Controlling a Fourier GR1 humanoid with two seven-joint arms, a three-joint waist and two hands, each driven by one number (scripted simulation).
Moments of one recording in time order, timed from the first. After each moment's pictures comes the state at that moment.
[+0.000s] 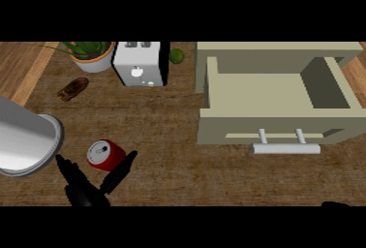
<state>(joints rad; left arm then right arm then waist) 0.15 0.00 -0.24 -1.46 0.30 1.14 -0.32 0.19 -0.12 -0.25 -2.19 -0.15 0.06 0.21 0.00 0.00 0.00</state>
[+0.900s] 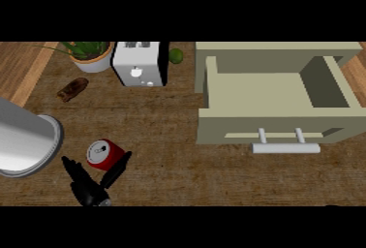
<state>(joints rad) -0.03 0.00 -0.04 -0.95 0.72 0.83 -0.80 0.17 -0.09 -0.26 -2.24 -0.13 0.08 0.26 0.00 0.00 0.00</state>
